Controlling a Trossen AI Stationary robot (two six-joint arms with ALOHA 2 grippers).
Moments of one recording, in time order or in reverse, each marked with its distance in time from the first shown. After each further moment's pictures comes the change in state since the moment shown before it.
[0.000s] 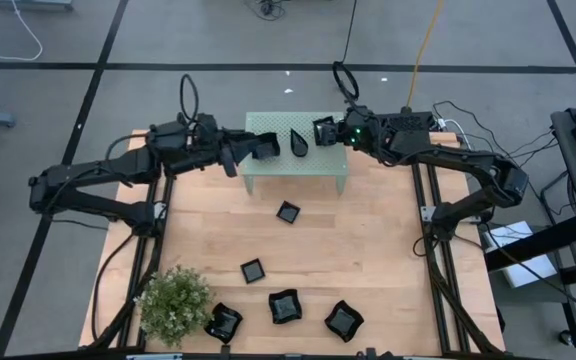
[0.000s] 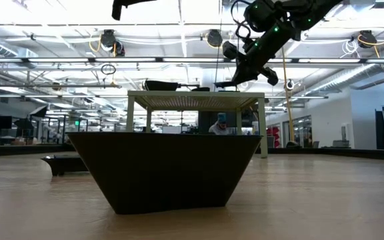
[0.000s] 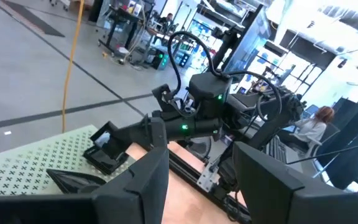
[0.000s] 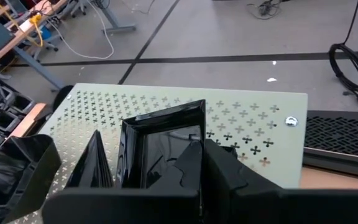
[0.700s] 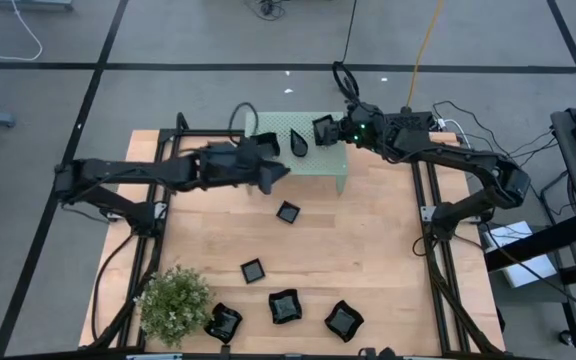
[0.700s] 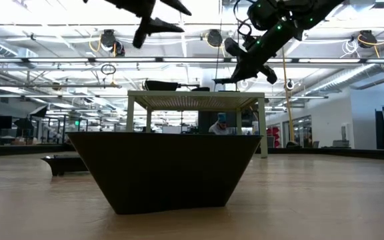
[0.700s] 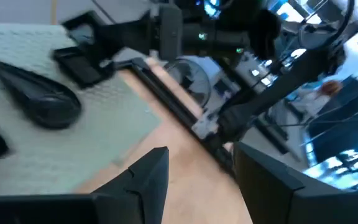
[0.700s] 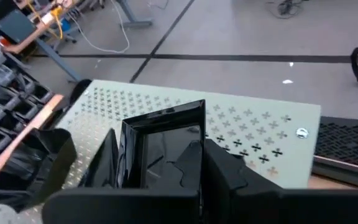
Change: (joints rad) left arm -0.073 0.254 0.003 0.020 0.034 -0.230; right arm -0.032 -0.018 0.000 0.013 -0.100 -0.059
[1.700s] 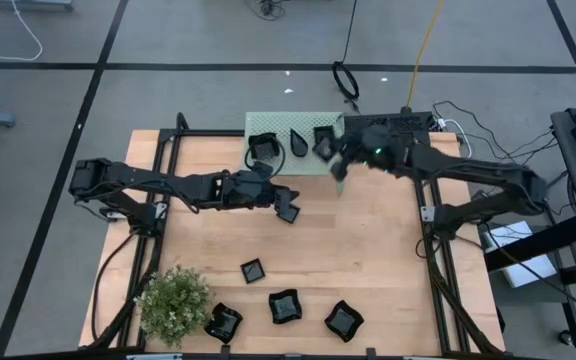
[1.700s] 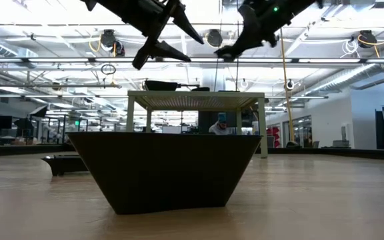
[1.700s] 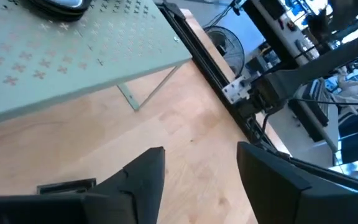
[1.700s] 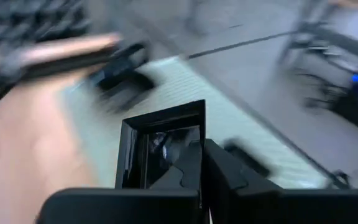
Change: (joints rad) left arm -0.133 0.172 -0.002 -0.020 -0.153 -0.195; right arm 0.235 -0.198 0.001 -0.123 0.079 -0.560
